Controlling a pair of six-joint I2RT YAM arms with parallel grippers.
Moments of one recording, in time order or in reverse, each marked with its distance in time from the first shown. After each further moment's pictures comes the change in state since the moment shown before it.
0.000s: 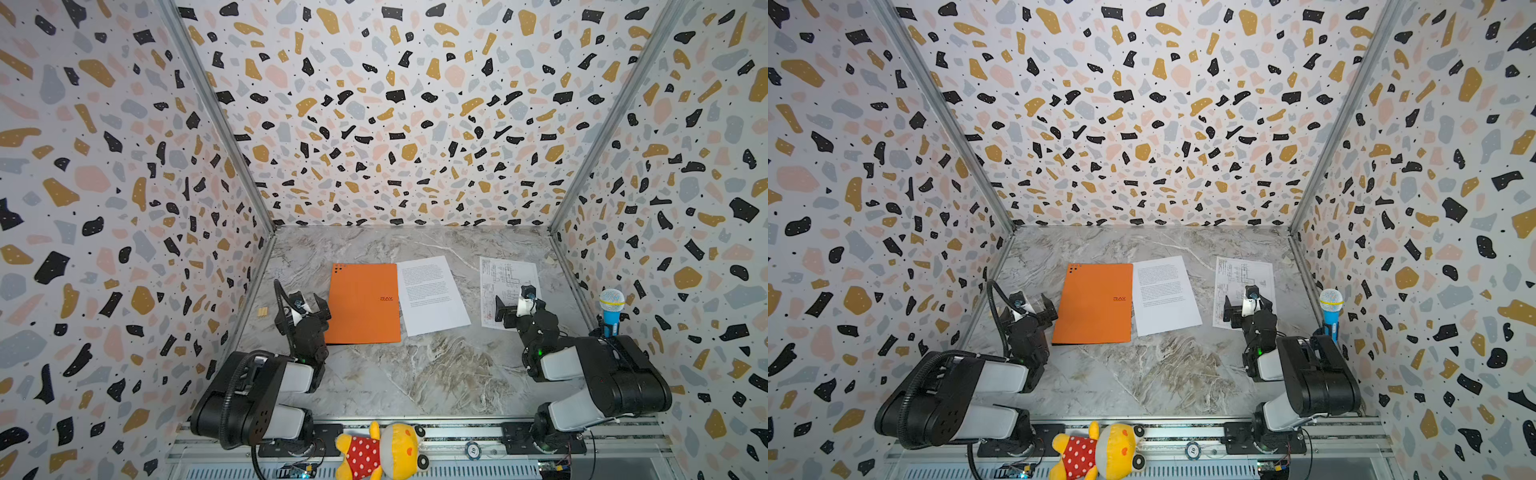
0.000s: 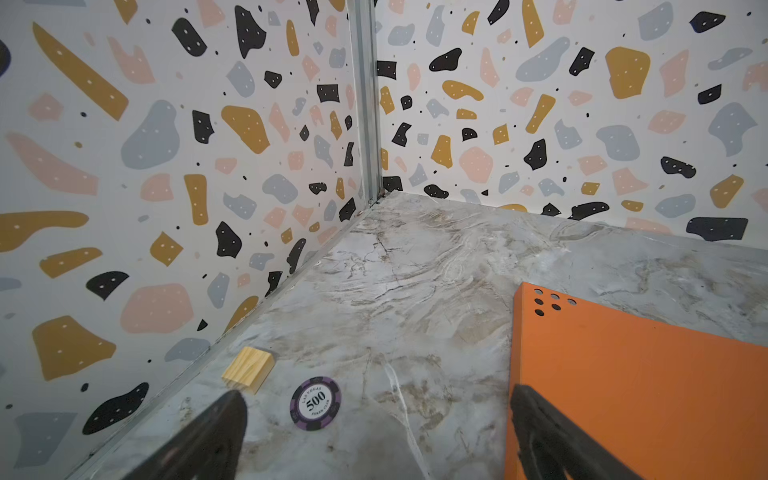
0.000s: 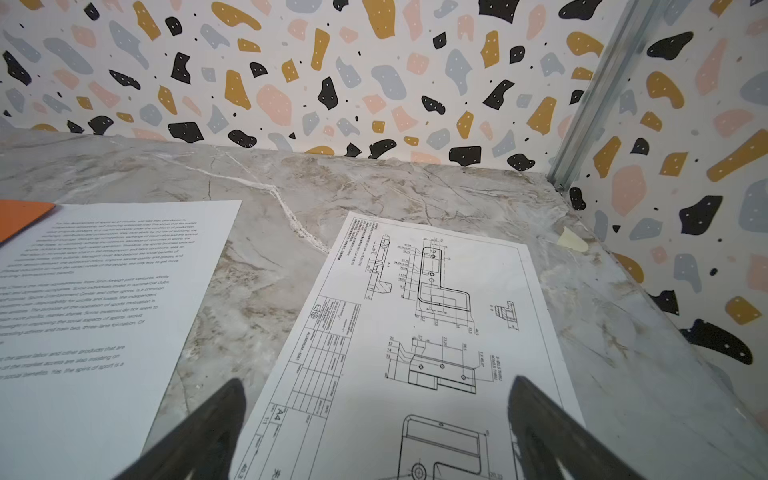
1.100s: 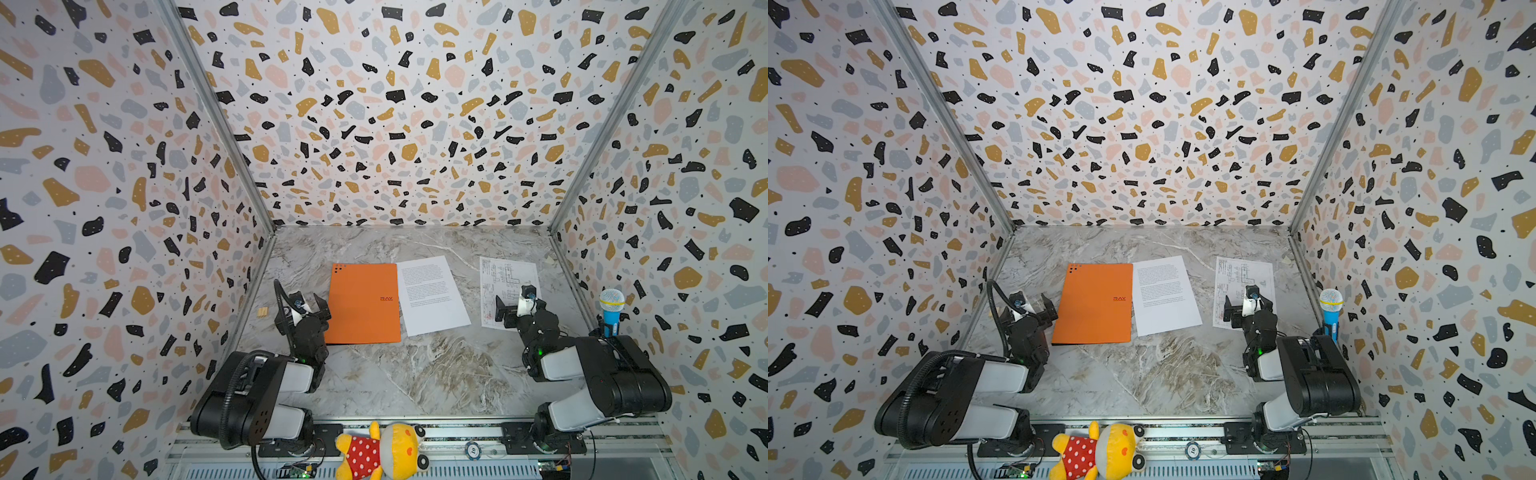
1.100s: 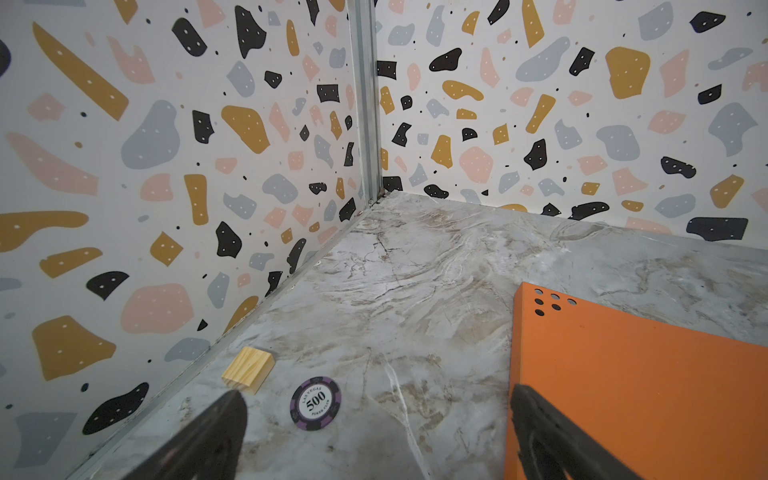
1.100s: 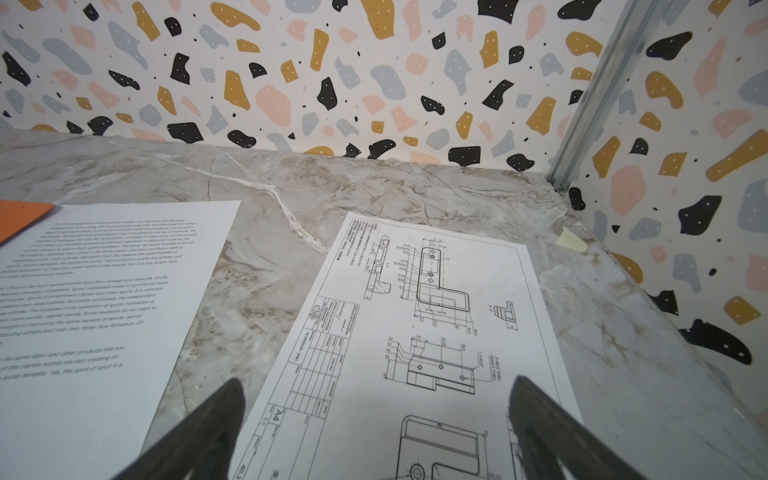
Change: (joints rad) left arm 0.000 0.000 0.000 0.000 0.000 0.000; right arm -0.005 0.000 0.001 0.000 -0.005 0.000
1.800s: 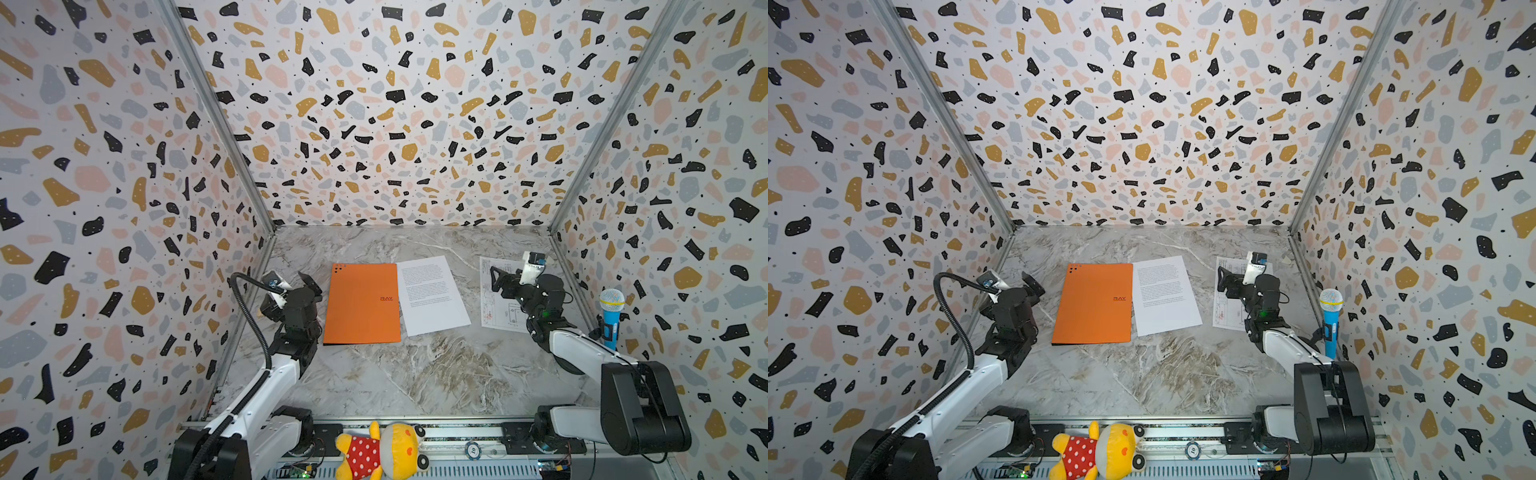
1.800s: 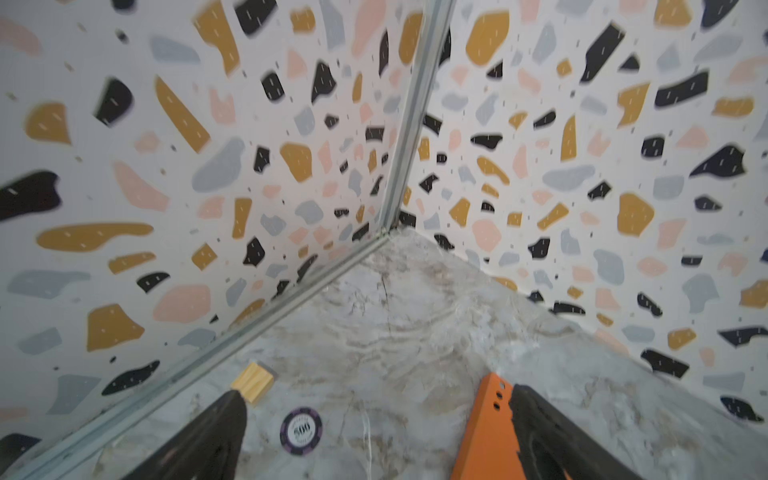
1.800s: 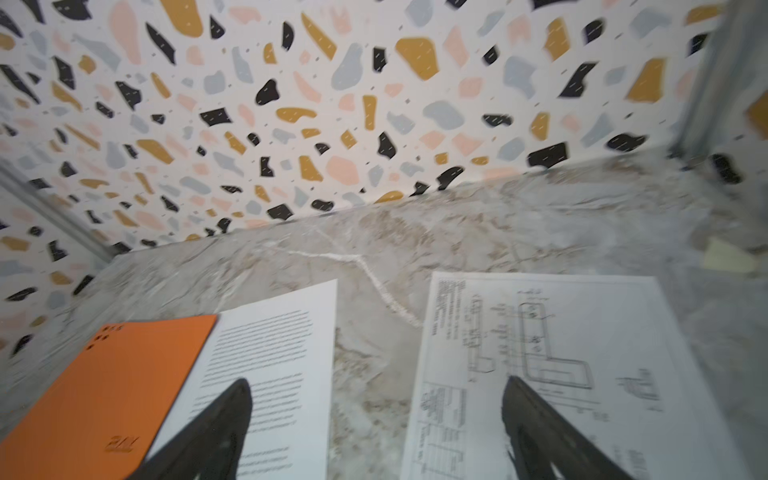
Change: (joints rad) left arm 0.007 -0.358 0.351 -0.923 -0.035 -0.378; right arm 0.070 -0.189 0.375 -0.632 -0.214 0.401
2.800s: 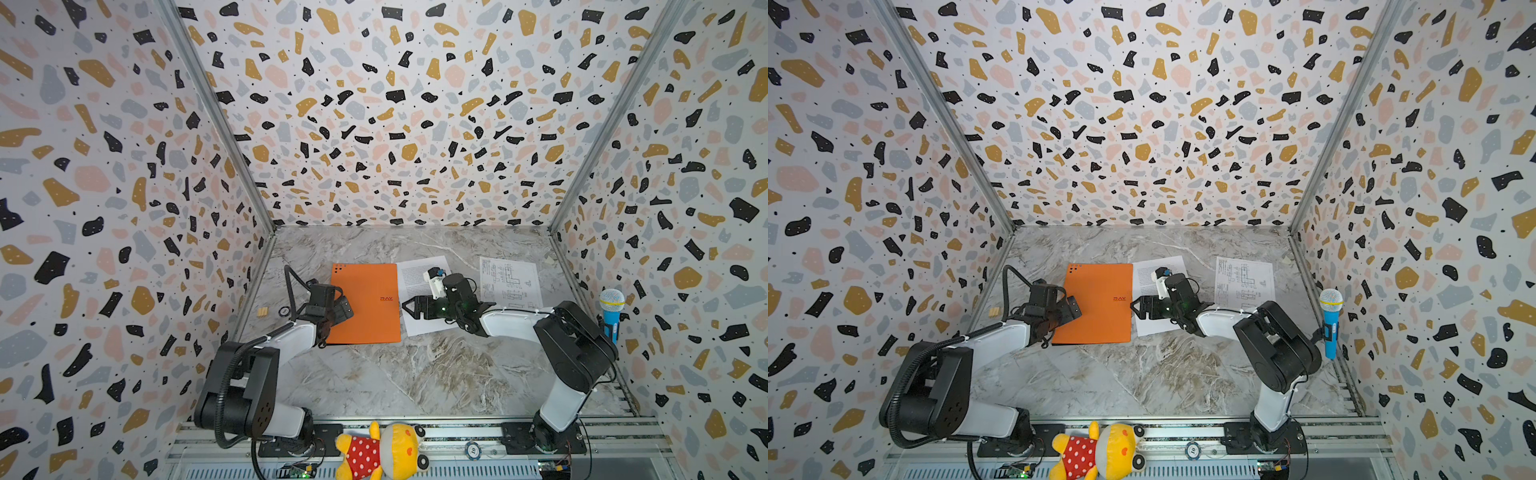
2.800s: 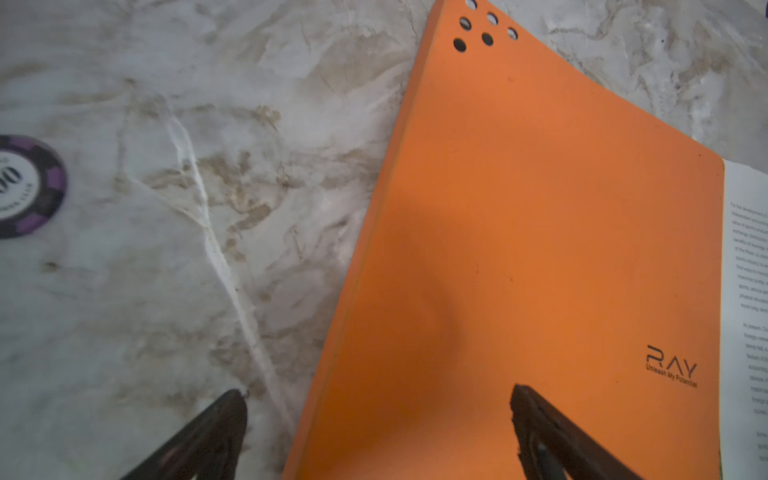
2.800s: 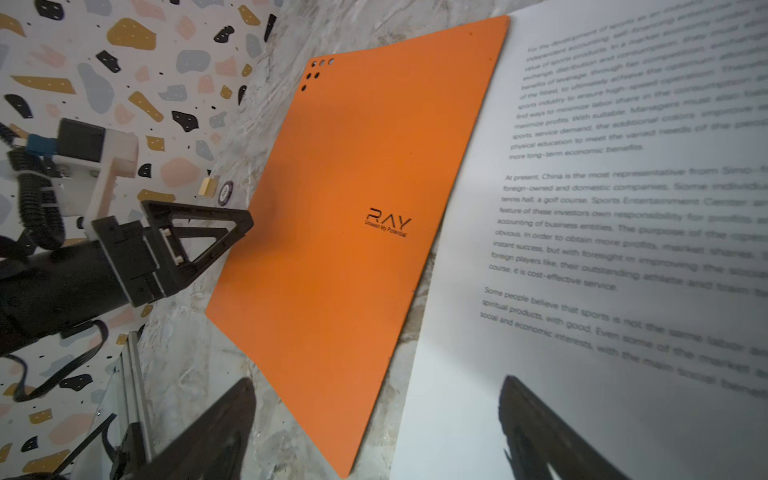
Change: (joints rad) left arm 0.003 0.405 0.119 -0.257 0.552 -0.113; right arm 0.507 0.458 0.333 -0.223 -0.127 0.220
